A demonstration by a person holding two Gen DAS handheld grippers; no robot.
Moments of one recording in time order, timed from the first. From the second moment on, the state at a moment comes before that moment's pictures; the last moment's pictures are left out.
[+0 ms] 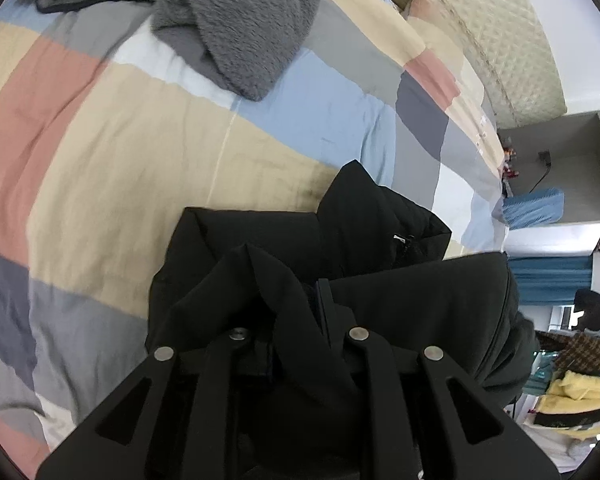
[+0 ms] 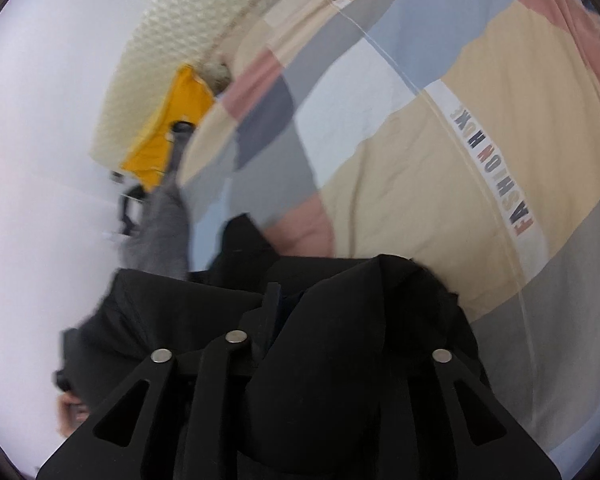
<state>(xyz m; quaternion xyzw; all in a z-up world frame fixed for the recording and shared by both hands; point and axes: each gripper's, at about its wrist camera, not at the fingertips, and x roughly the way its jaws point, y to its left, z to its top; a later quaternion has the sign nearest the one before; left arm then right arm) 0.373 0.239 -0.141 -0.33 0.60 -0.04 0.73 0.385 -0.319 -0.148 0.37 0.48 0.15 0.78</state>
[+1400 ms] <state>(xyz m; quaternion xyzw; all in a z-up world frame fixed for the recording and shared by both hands) 0.370 0.059 -0.148 0.01 0.43 -0.03 0.90 0.377 -0.138 -0.142 0.08 0.41 0.16 0.89</state>
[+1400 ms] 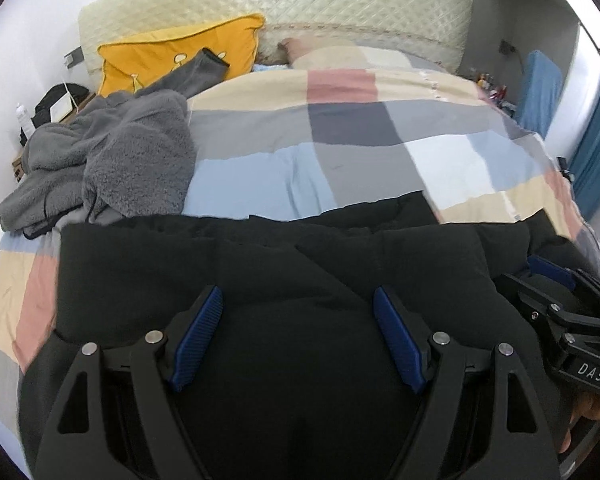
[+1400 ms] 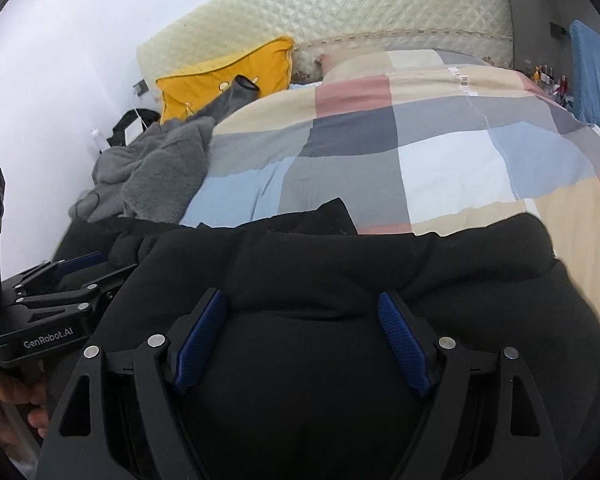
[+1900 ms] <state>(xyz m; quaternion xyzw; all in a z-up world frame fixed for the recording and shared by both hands) 0.349 0.210 -0.106 -0.08 0.44 0.00 0.89 0.373 -0.299 -0.110 0.18 0.44 0.13 0.87</state>
